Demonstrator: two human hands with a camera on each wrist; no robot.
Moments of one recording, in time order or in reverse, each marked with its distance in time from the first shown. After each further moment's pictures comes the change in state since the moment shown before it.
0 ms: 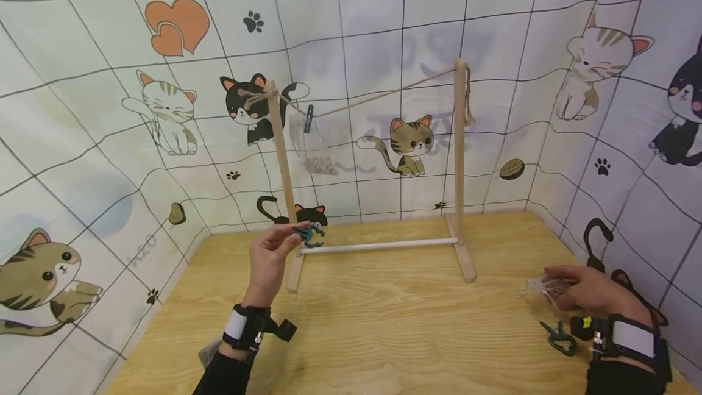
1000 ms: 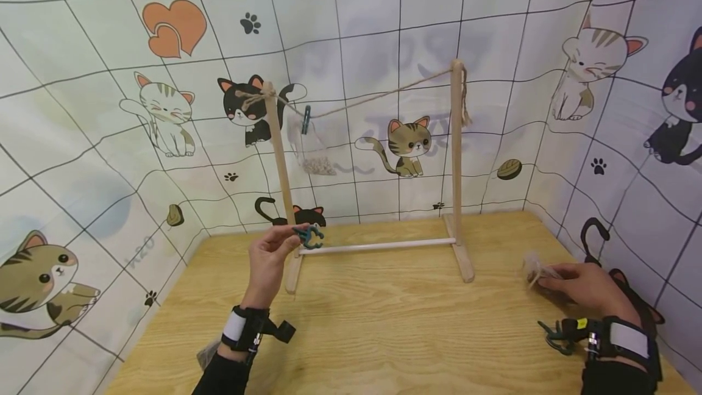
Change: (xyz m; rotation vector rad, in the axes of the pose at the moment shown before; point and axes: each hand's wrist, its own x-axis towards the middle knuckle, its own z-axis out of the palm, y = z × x) left_hand 0.000 -0.001 0.001 0.020 0.001 -0.011; right_hand 0.011 0.014 0.008 -0.091 0.243 0.200
